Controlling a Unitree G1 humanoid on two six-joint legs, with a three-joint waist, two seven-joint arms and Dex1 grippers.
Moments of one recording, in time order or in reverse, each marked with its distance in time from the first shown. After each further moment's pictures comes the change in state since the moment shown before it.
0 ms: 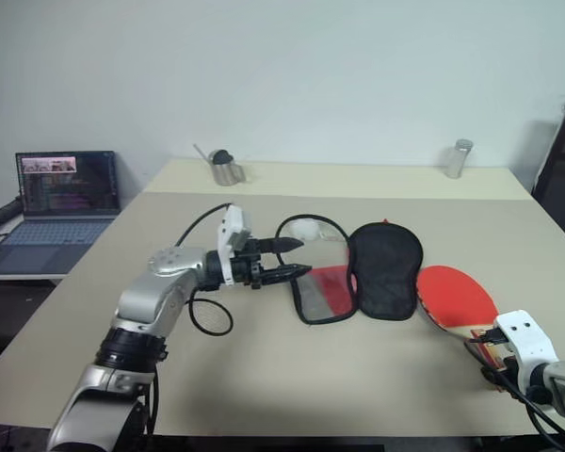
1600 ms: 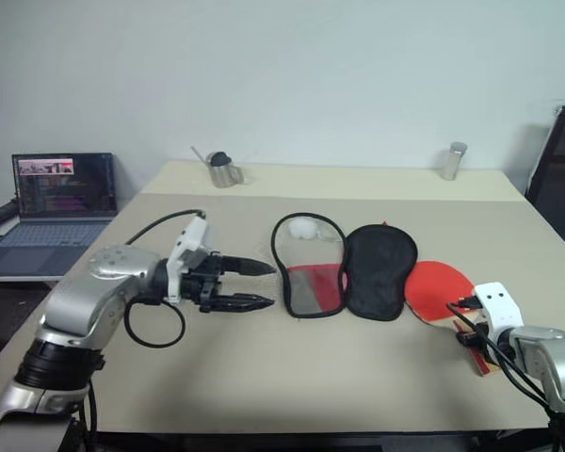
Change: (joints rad) left arm 0.113 0.272 0.024 -0.199 -0.073 0.099 -0.146; right arm -0.277 0.061 0.086 0.316 0.028 -0.108 -0.131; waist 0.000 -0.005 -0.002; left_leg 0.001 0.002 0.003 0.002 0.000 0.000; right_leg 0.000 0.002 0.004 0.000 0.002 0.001
